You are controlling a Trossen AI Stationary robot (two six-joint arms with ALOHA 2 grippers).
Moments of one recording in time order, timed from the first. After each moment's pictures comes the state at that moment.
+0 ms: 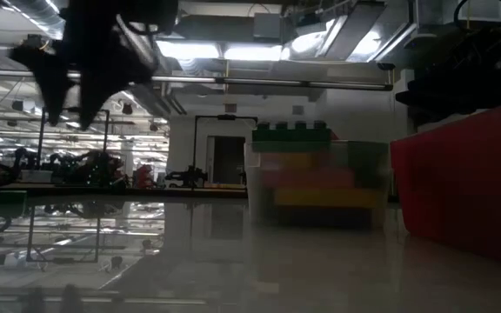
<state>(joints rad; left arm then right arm) -0.02 1.46 1.10 -1.31 -0.07 -1.39 -0.37 0.07 0.01 0.06 -0.30 0.02</state>
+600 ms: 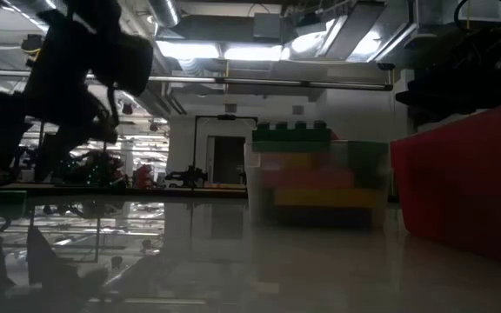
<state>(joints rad) 0.00 1.46 0.81 -1.19 -0.07 -1.67 -0.37 0.07 0.01 0.06 -0.30 0.02</state>
